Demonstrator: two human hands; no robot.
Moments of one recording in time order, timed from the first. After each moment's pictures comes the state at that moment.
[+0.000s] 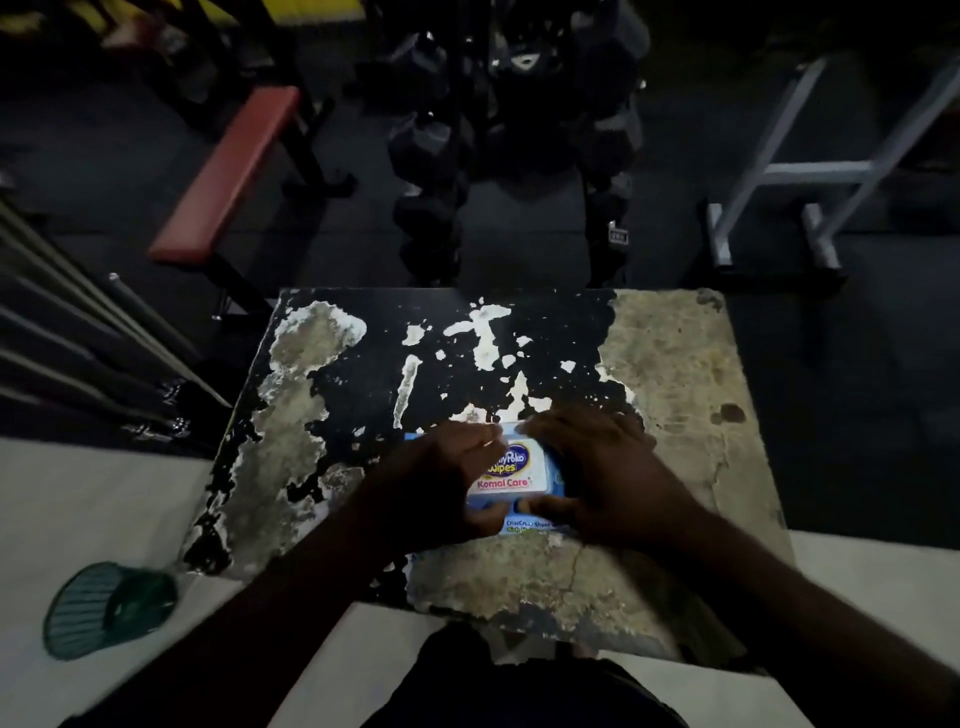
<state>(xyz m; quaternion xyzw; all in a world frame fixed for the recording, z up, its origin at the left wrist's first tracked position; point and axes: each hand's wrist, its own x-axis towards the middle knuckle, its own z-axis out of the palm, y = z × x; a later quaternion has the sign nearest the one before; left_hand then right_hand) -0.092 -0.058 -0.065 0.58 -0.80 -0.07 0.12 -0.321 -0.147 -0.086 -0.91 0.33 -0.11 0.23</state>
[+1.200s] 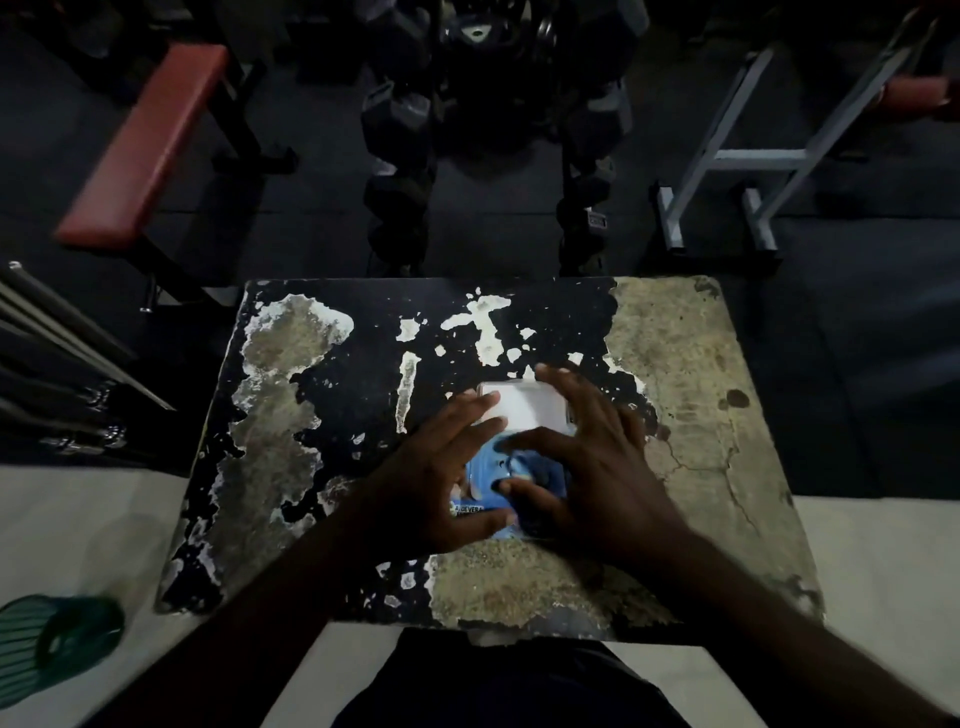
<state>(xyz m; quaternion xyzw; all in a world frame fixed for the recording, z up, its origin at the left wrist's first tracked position) -0.045 -0.059 -0.092 0.53 -0.79 -0.19 0.22 -0.277 -0.110 -0.063 -0.87 0.42 -0.16 0.21</state>
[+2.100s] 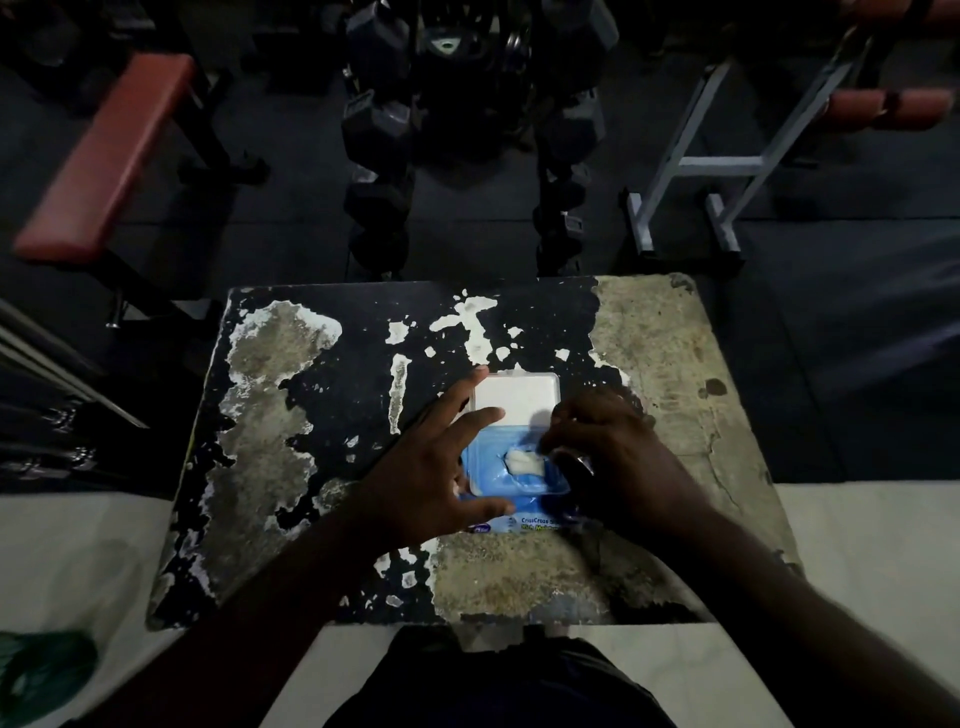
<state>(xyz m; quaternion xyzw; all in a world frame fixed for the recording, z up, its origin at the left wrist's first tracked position) -0.046 -0.064 -0.083 0.54 -0.75 -0.27 0.26 -0.297 -0.123 -0.057 -0.88 0.38 -0.17 0.22</state>
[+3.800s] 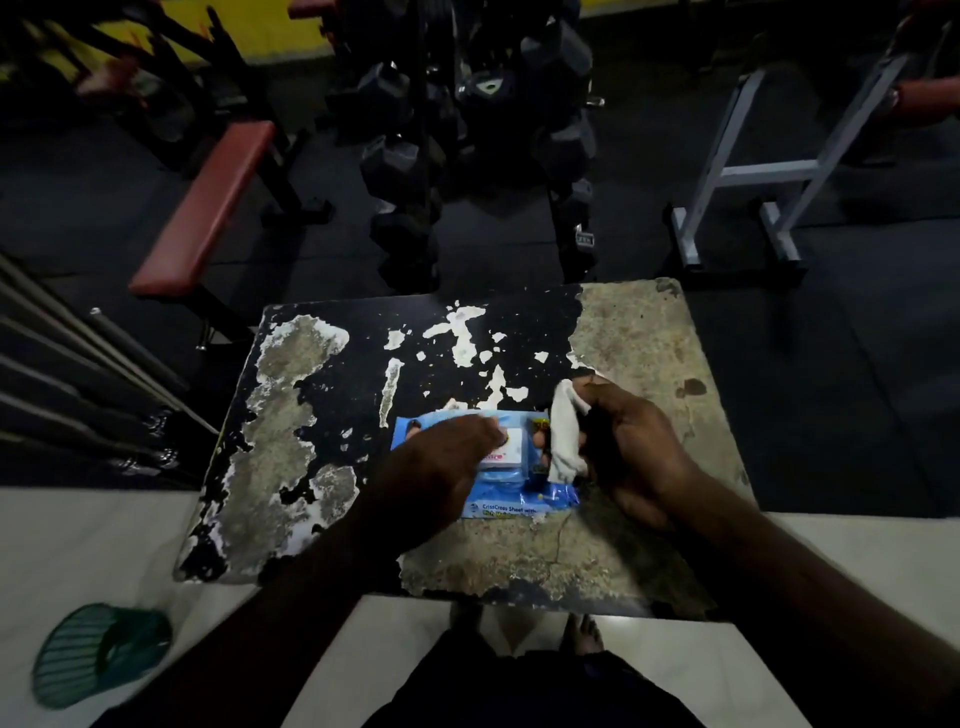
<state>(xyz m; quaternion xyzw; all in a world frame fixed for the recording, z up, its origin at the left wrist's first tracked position) -0.093 -0.053 -0.096 0.53 -0.82 -0.04 0.22 -0.326 -0.129 -0.036 -0.27 0.42 -0.31 0.81</state>
